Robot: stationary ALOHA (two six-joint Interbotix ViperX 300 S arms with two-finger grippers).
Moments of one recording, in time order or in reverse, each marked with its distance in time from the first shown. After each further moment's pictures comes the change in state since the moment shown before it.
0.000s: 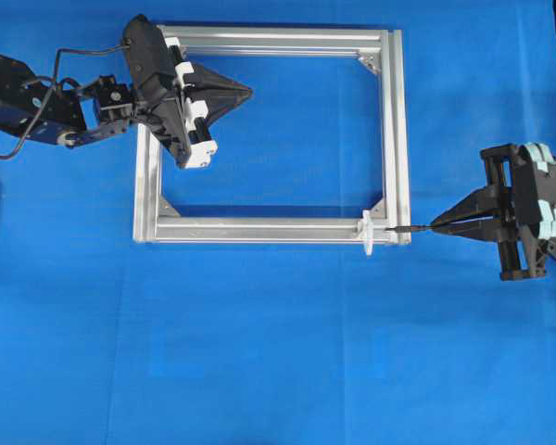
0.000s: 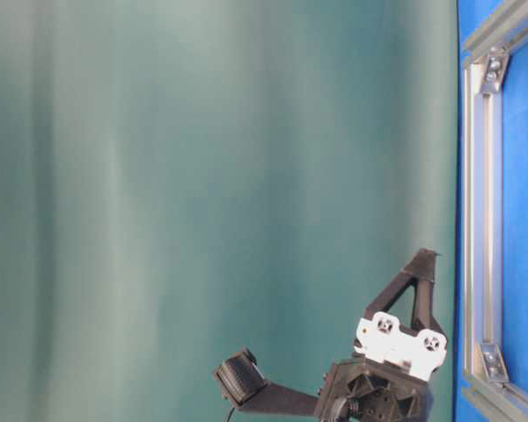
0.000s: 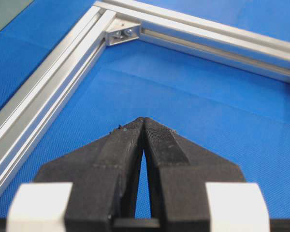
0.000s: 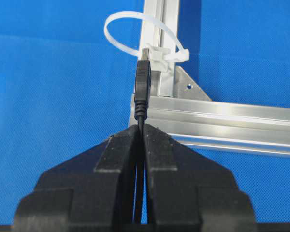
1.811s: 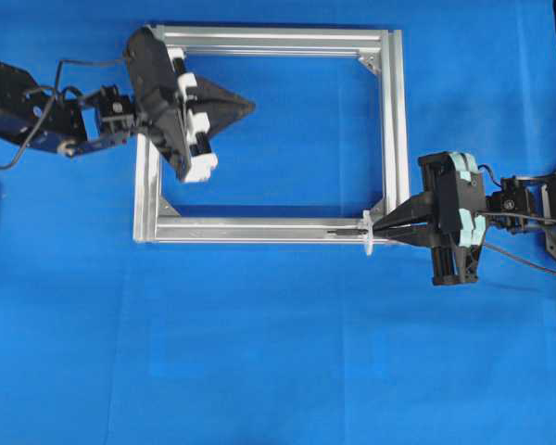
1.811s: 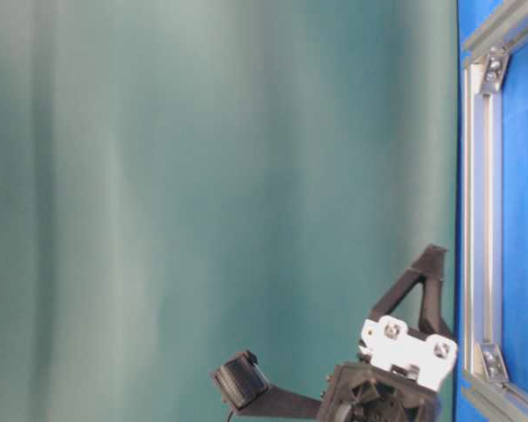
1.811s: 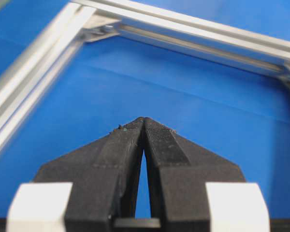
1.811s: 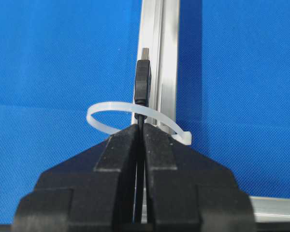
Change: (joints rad) left arm -0.066 0.000 0.005 0.002 0.000 -0.008; right arm 0.000 0.414 -0.175 0.011 -0.262 0.005
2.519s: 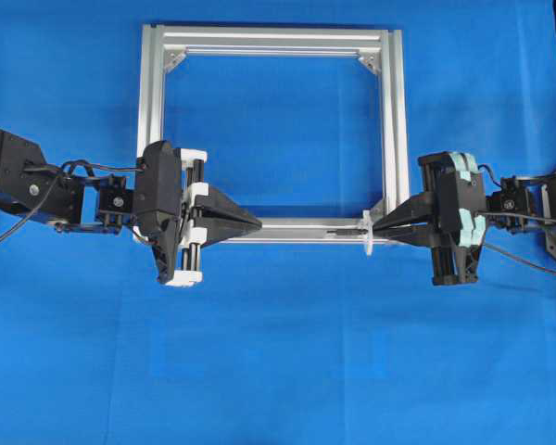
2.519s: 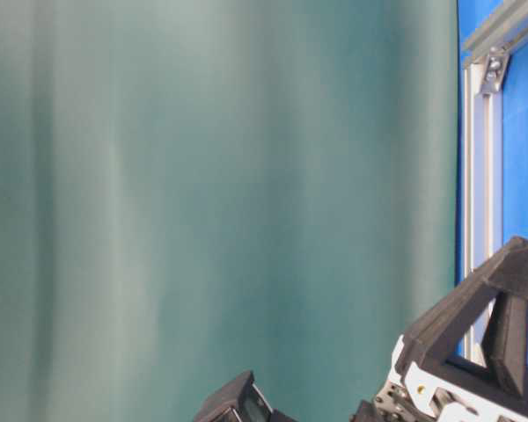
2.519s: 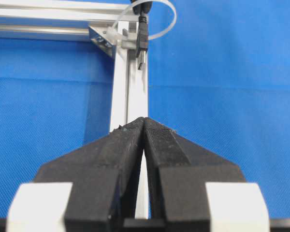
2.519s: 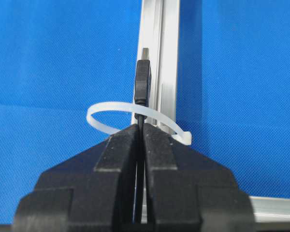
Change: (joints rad) left arm -0.299 0.002 0.003 -0.002 0.020 0.000; right arm 0.000 0.000 0.002 0.000 -0.002 0.000
